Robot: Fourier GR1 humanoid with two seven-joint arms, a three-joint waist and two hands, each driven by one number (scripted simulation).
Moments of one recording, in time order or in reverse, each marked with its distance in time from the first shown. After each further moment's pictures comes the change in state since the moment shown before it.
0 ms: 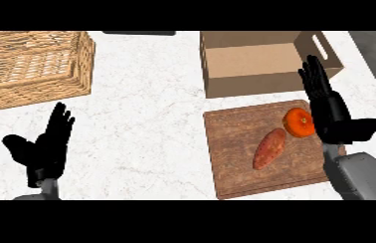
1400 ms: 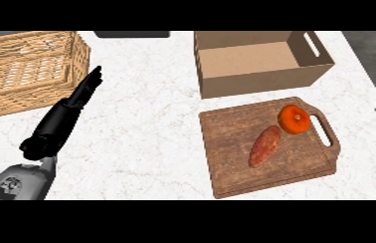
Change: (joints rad) left arm -0.190 0.182 -0.195 -0.135 -0.176 -0.284 -0.129; right arm 0.516 -0.696 0.026 -0.774 0.577 -0.162 0.847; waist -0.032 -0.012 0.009
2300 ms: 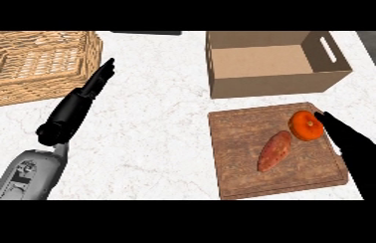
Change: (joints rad) left arm -0.095 -0.041 -0.005 0.080 -0.017 -0.045 -0.015; right arm -0.482 0.116 0.308 -0.044 -0.064 0.384 0.571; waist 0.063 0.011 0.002
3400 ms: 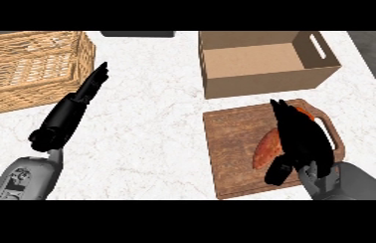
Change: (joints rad) left arm 0.049 -0.010 0.037 -0.029 -0.018 -0.009 0.003; right arm -0.227 0.357 0.181 0.424 0.189 0.103 0.044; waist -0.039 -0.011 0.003
